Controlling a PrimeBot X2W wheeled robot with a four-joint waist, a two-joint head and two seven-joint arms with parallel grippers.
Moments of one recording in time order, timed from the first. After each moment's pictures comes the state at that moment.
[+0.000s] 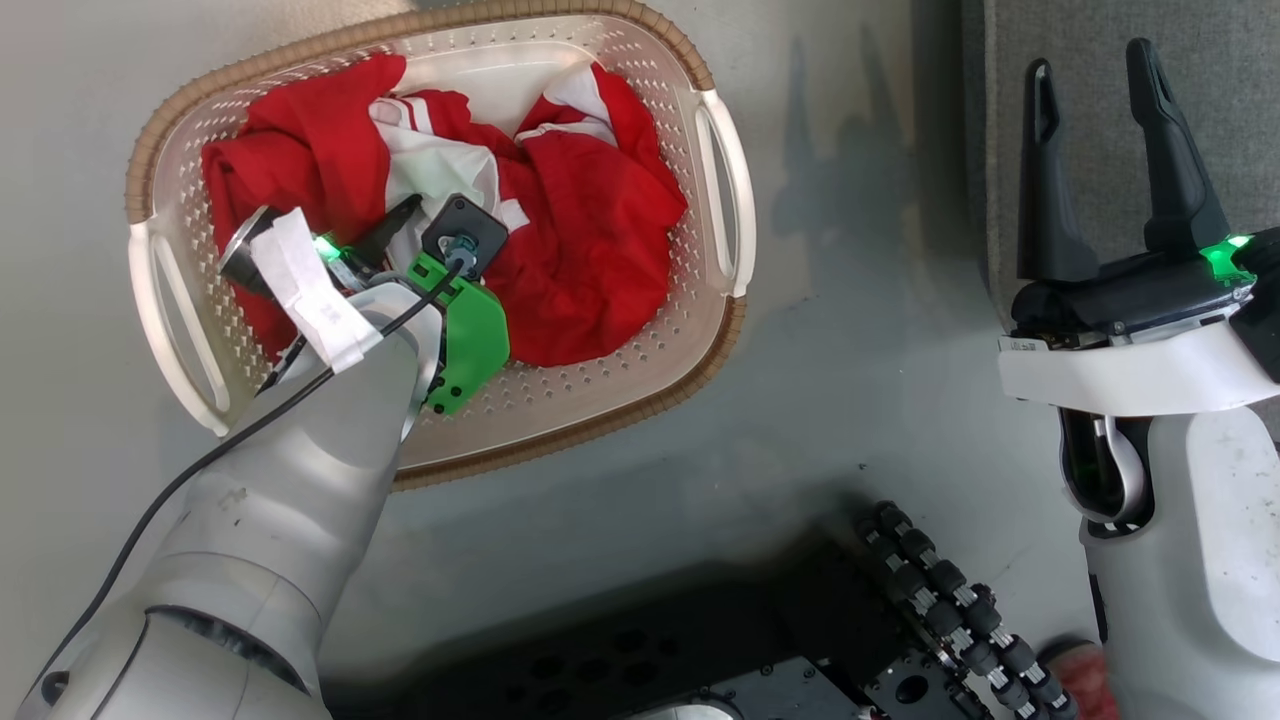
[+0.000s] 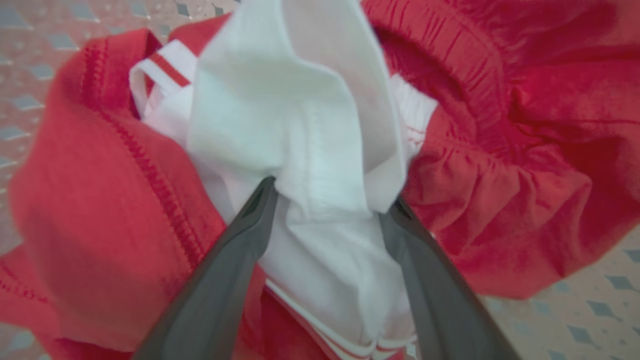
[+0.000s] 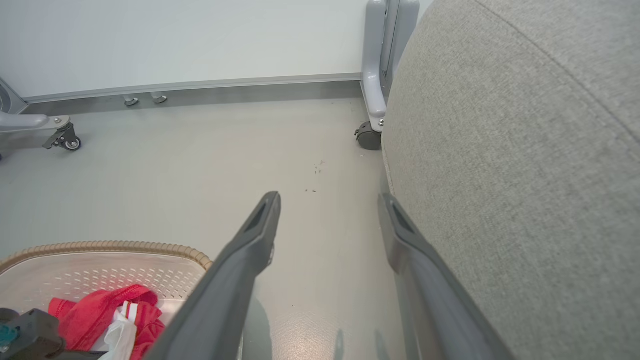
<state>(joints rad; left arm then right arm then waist) -1.05 0.05 -0.77 1.28 -0.11 -0.01 -0.09 -0.44 -0.05 0.01 -0.10 0.22 0.13 -0.26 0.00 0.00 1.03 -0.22</state>
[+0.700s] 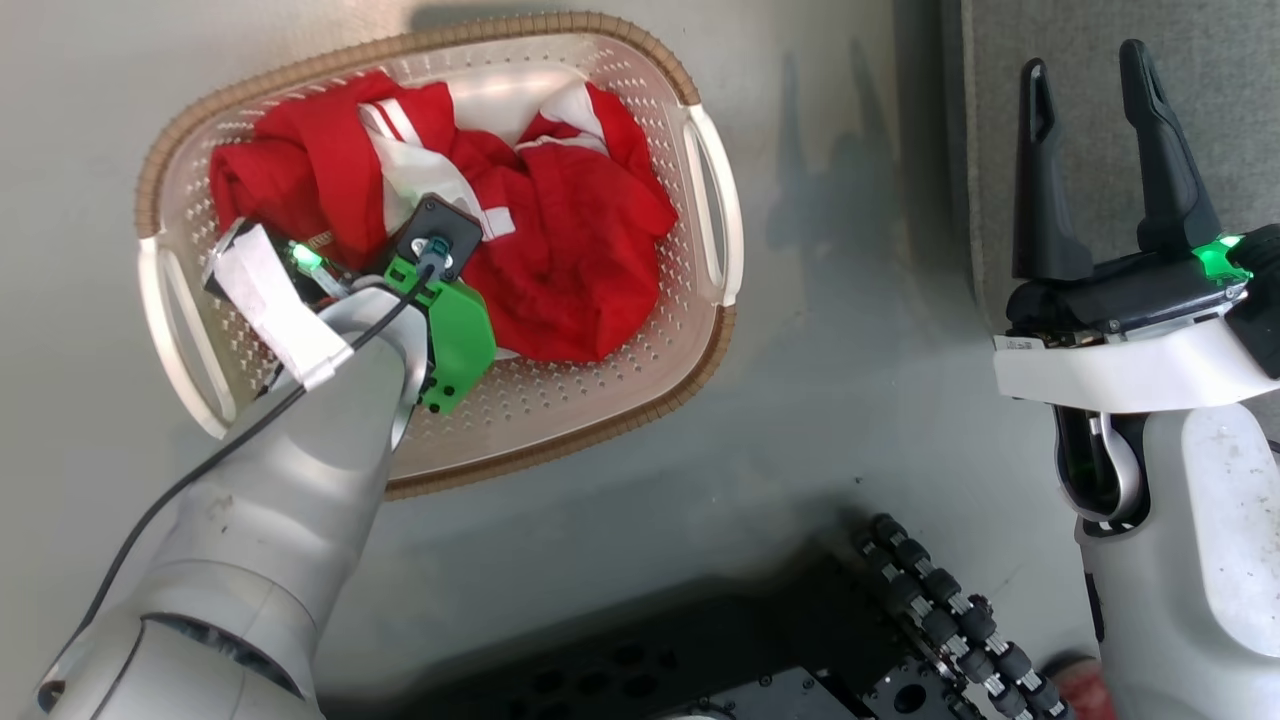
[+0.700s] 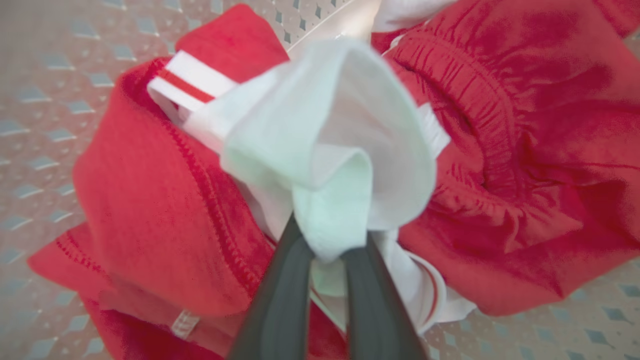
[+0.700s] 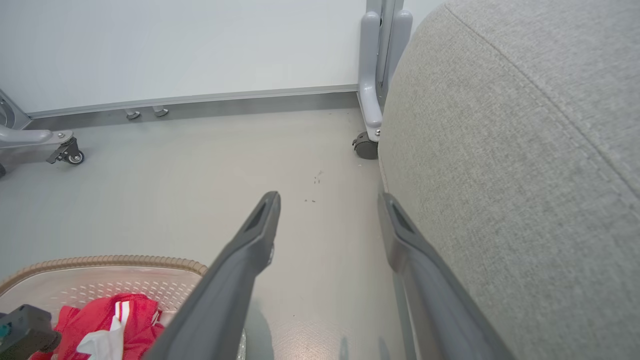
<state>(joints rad) -1.04 0.06 -0.76 1.29 -0.18 0.02 -0.16 -0.44 -0.05 0.01 -0.09 0.24 0.13 -0.26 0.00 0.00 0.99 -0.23</state>
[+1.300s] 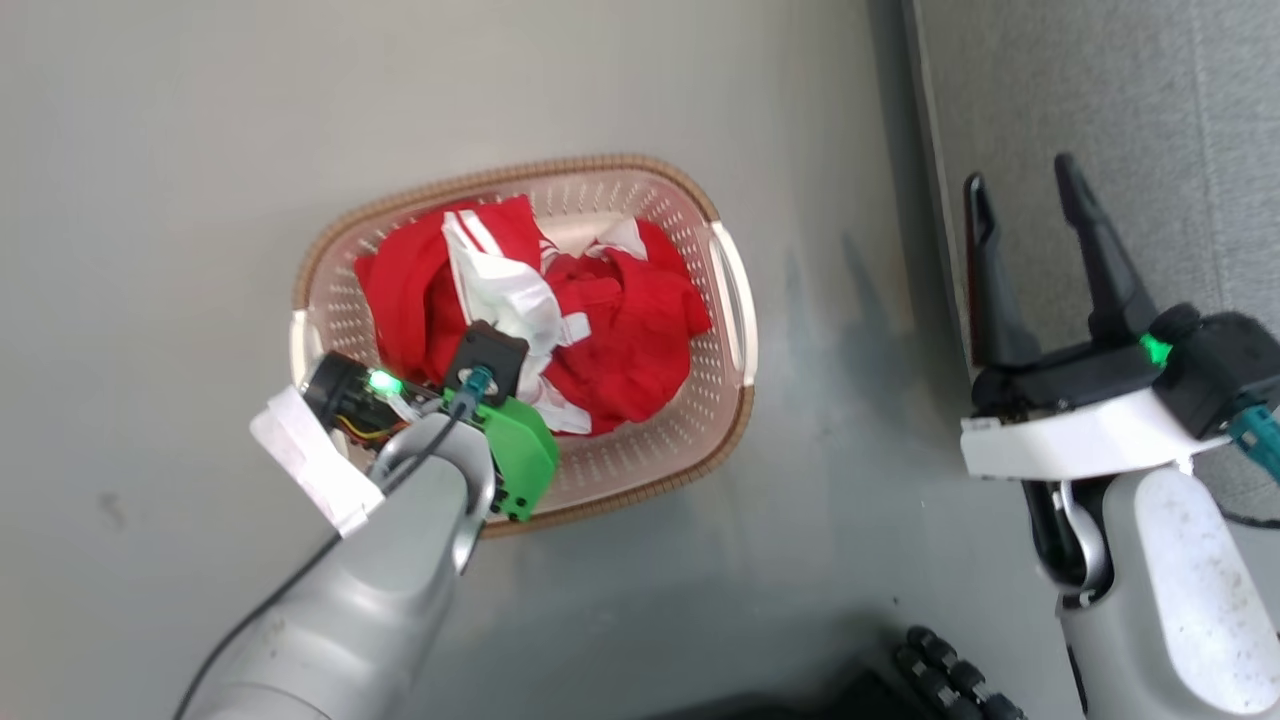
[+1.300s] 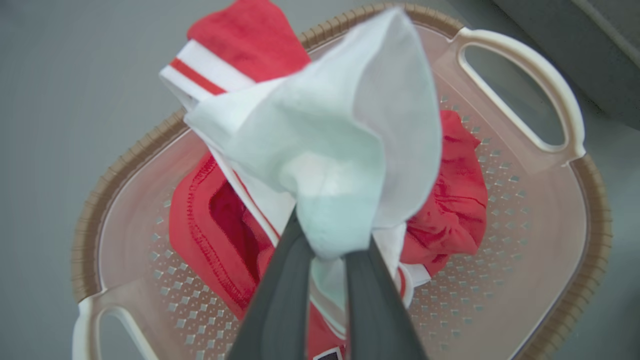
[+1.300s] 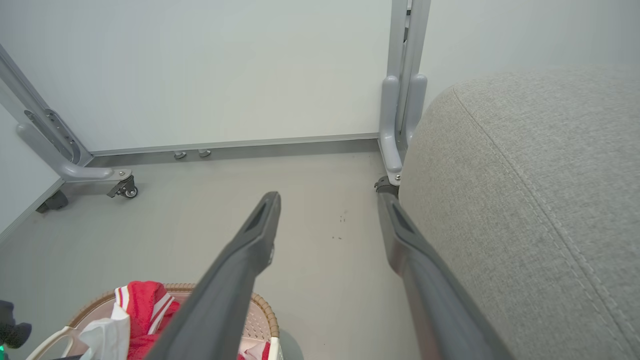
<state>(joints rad) -0.80 0.05 -0.76 1.08 -0.31 0.05 -0.26 -0.33 -0.05 0.04 -0.04 0.20 0.13 -0.26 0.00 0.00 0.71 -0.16</state>
